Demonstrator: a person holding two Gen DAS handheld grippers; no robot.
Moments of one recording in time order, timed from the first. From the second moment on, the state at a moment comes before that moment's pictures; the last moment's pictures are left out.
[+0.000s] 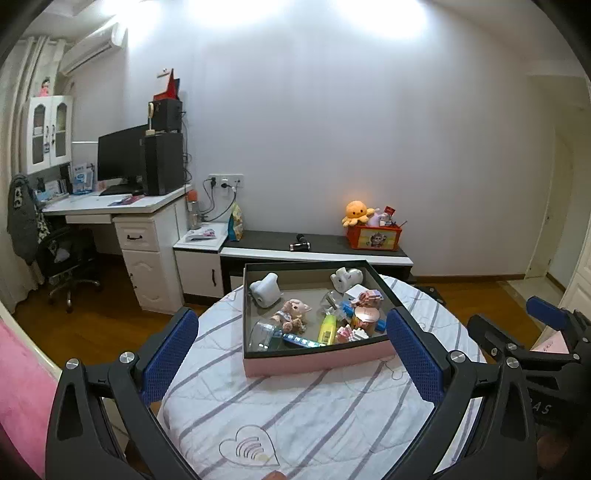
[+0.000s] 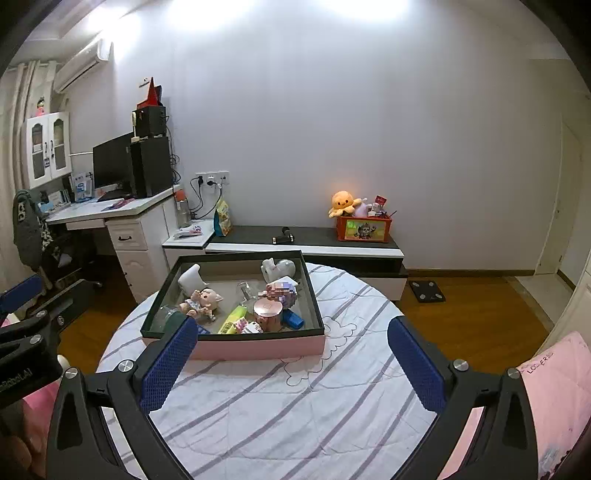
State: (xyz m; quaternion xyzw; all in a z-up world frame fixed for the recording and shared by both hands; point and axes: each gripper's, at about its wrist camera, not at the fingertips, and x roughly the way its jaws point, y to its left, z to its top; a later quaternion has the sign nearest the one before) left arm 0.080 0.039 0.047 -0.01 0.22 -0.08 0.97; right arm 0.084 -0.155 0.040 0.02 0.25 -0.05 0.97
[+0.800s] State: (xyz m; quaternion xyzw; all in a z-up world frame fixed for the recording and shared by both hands) left arm 0.038 0.035 0.057 -0.03 0.22 -0.03 0.98; right arm 0.051 -0.176 0.047 0.05 0.22 -0.01 0.97
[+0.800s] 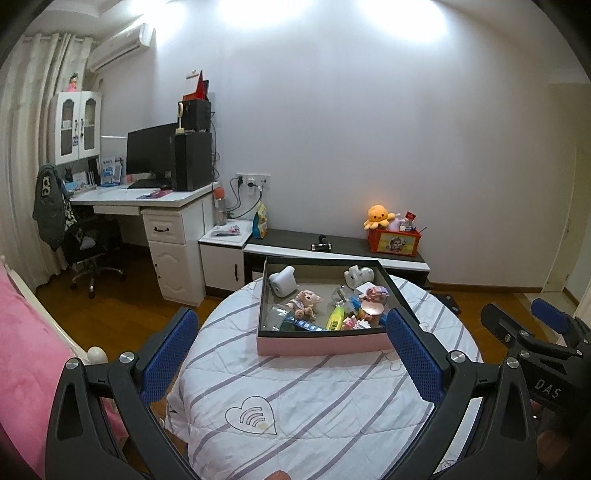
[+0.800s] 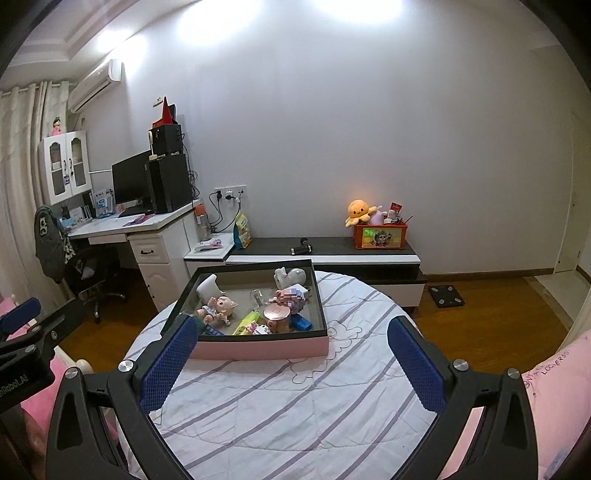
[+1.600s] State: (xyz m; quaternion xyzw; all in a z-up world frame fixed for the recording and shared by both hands) left arm 0.032 0.033 0.062 -0.01 0.20 -0.03 0.98; right arm 0.048 -0.174 0.050 0.04 0.22 -0.01 0.97
